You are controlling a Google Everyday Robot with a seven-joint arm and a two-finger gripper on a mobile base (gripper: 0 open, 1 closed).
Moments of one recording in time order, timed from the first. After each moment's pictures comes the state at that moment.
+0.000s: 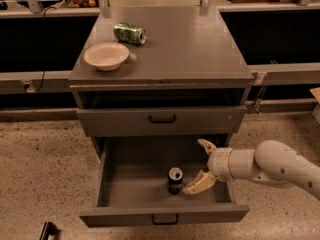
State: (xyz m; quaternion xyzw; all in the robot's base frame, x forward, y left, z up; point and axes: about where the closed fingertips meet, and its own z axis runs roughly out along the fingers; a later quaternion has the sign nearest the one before) arm 0.509 -0.114 0.611 -0.52 0.73 0.21 0.40
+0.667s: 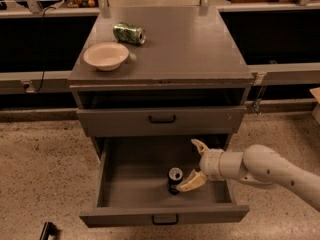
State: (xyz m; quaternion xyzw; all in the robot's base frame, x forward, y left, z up) arm 0.537 -0.097 0.580 -0.52 0.71 0.20 0.44
